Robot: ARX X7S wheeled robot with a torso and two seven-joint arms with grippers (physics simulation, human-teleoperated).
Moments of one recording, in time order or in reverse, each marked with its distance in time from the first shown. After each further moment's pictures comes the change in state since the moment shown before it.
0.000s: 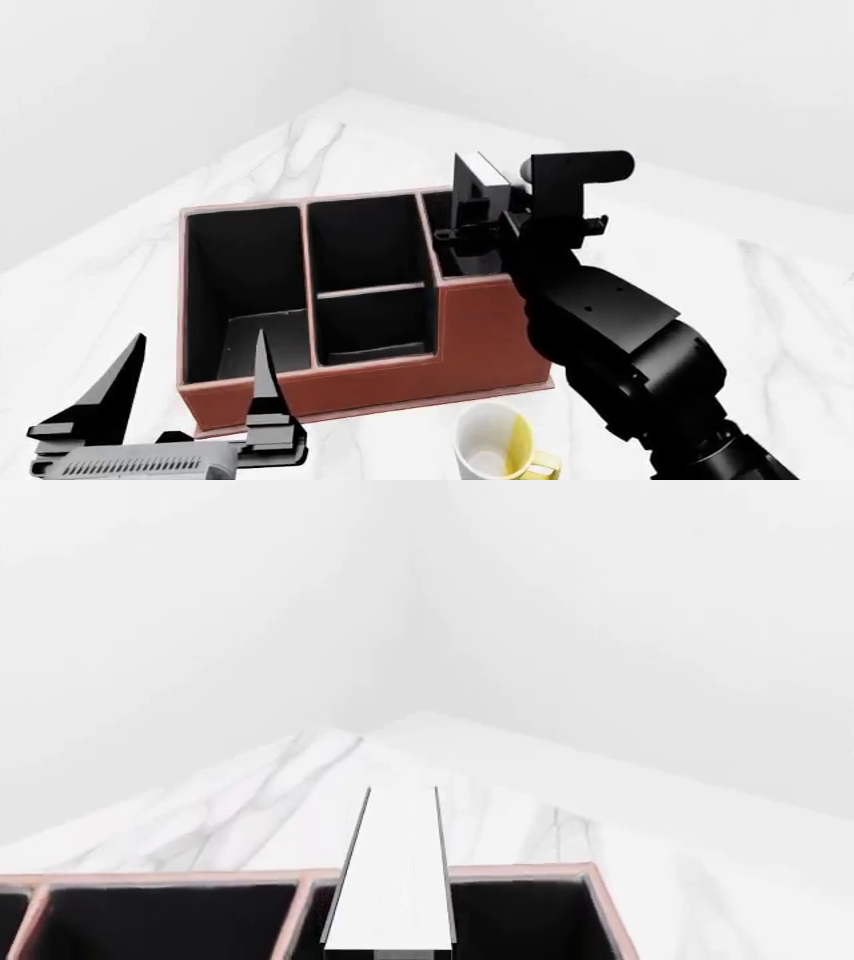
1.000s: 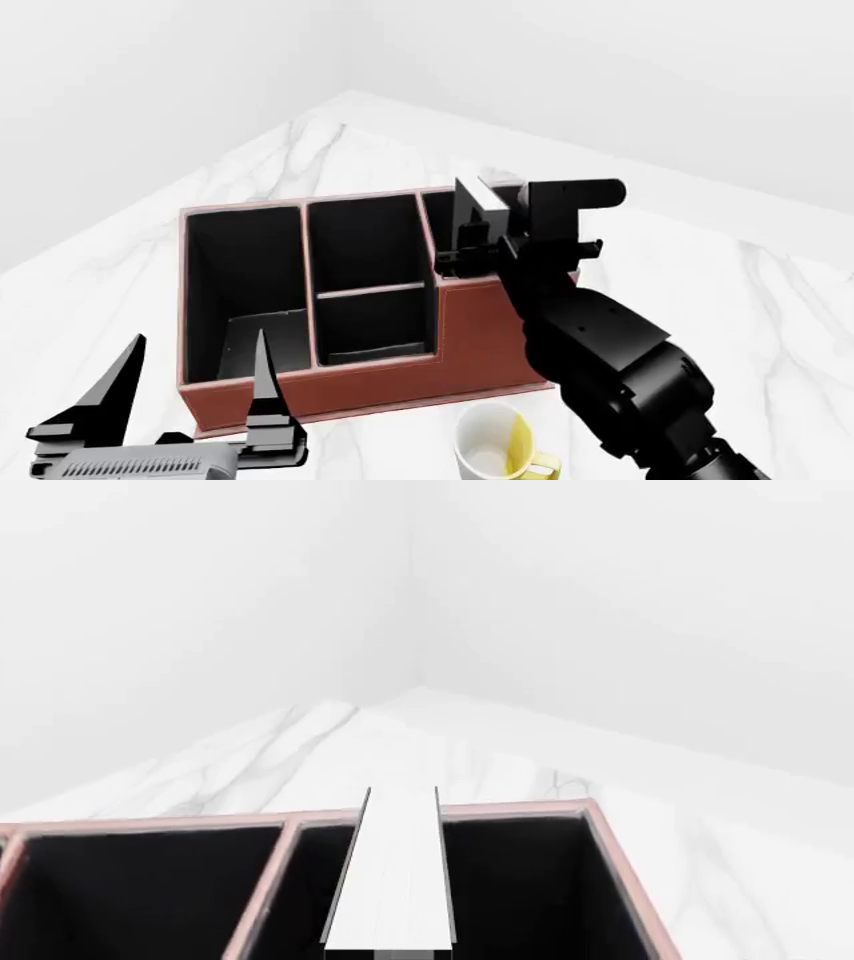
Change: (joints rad) left arm 0.001 -0.008 0.008 0.002 -0.001 0.004 -0.011; right arm -0.053 -0.003 -0.017 0.054 -0.012 -0.060 -0.023
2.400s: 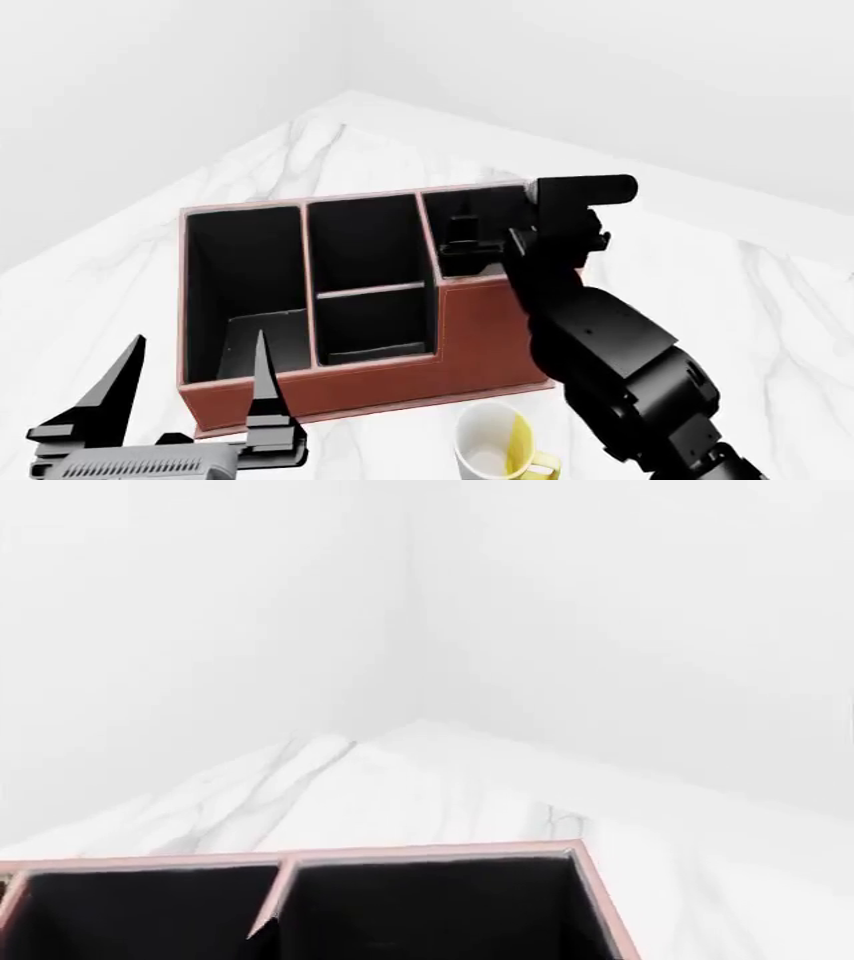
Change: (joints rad) left arm -0.002 -0.010 0.010 -0.004 -0.004 0.006 -0.014; right arm -0.013 0.008 0.012 -0.020 -0.038 -0.051 -0.016
